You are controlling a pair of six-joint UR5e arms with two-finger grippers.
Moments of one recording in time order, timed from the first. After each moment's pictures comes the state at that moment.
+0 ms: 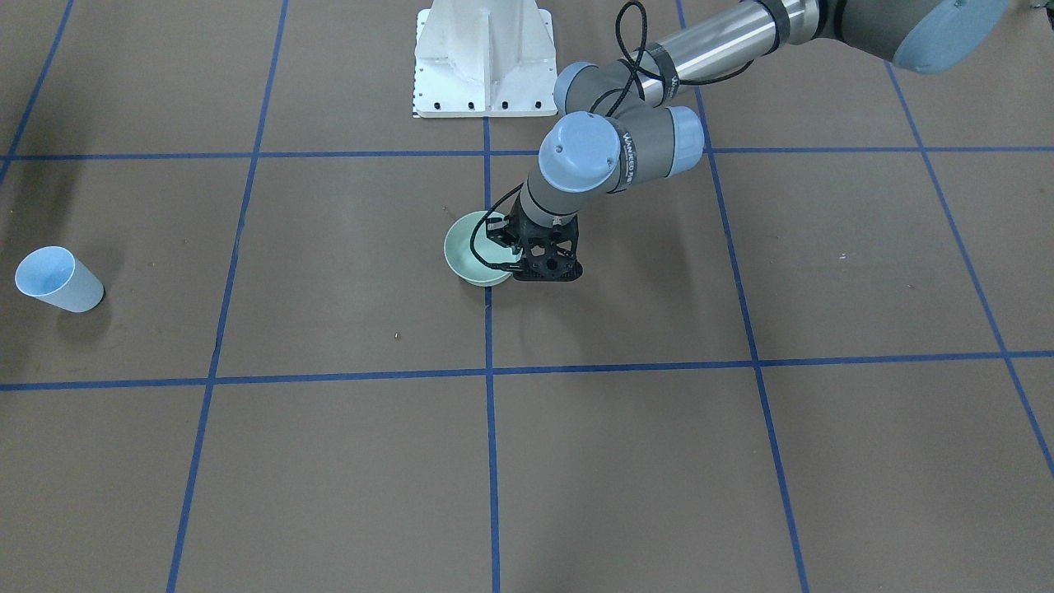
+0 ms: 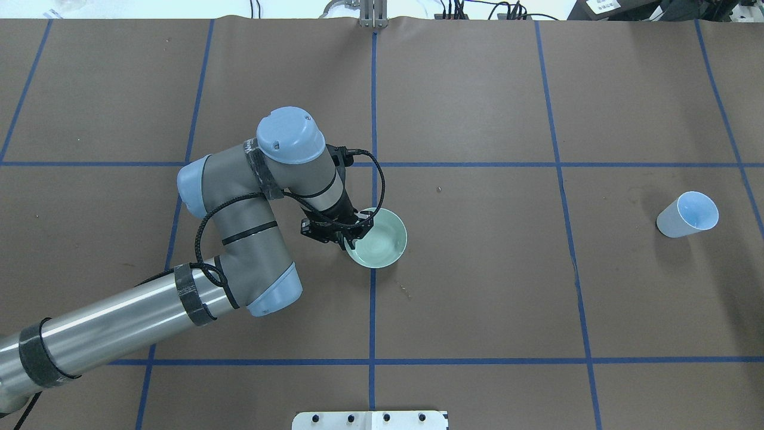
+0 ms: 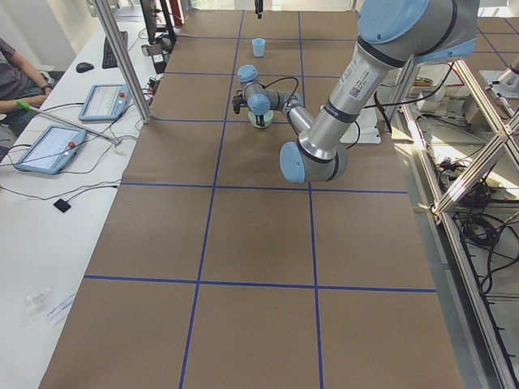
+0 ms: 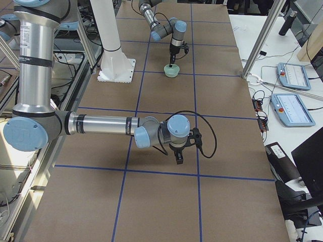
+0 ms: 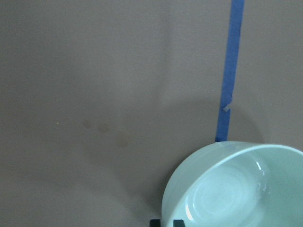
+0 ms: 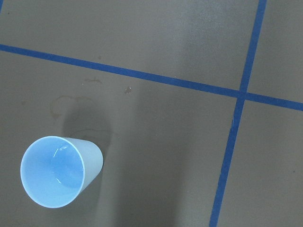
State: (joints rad) left arm -0.56 -2.34 -1.41 -1.82 -2.17 -1.26; right arm 1.45 -1.69 1.66 -1.31 2.47 0.04
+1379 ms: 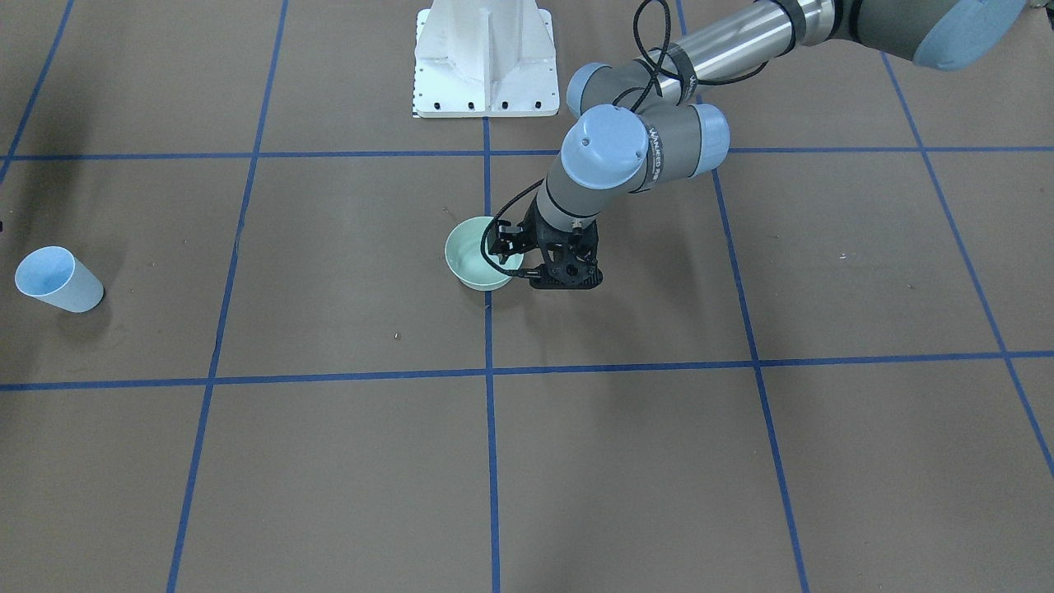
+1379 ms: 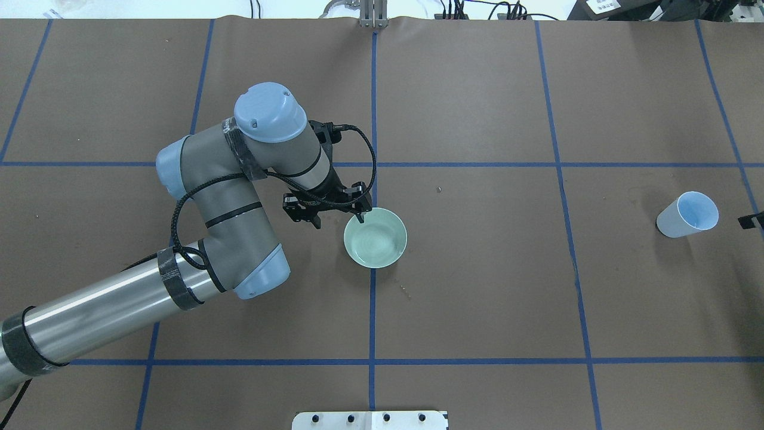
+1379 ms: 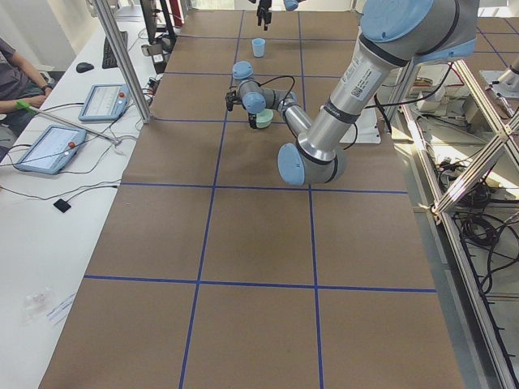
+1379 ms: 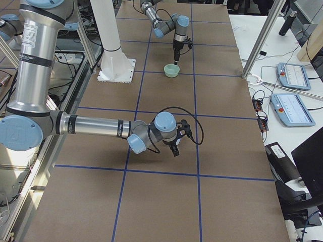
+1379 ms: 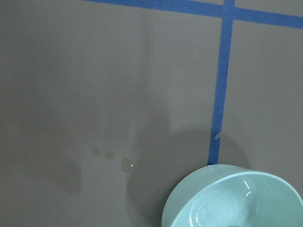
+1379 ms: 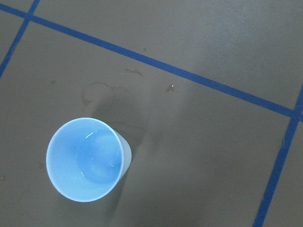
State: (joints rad) left arm -0.61 -2.33 -1.44 -1.83 -2.16 -1.26; right arm 1.25 -1.79 1.63 -0.74 2.41 0.24
